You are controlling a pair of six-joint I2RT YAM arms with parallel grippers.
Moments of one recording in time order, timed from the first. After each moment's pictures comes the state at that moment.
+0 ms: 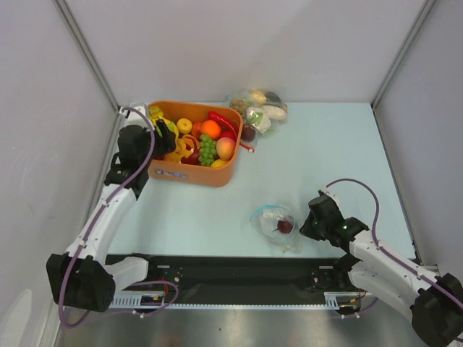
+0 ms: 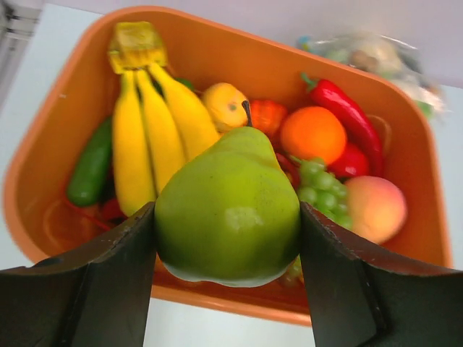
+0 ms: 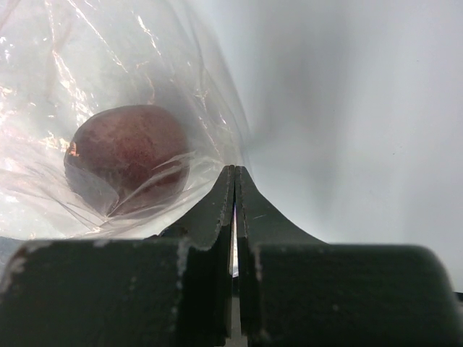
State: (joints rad) left arm -0.15 1.12 0.95 -0.12 -0.07 -0.27; right arm 0.56 0.81 0.36 -0.52 0.11 0.85
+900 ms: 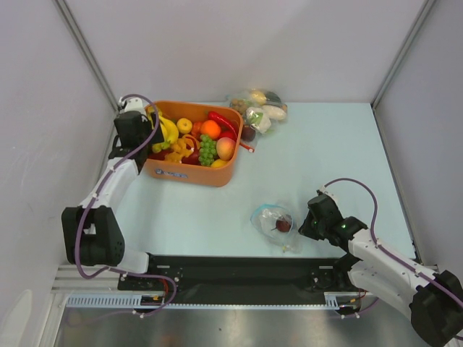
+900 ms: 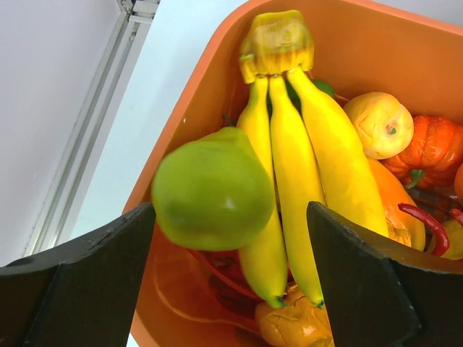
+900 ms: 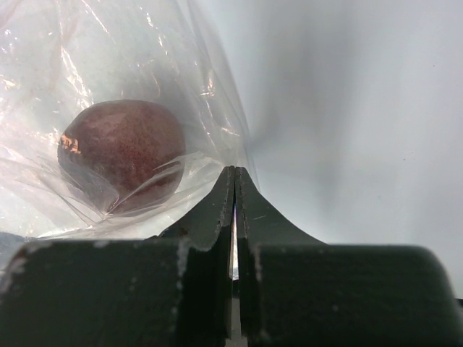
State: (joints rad) left arm -0.01 1.45 1.09 -0.07 -0.23 -0.08; right arm 0.56 0.84 0.36 -0.50 0.09 0.84
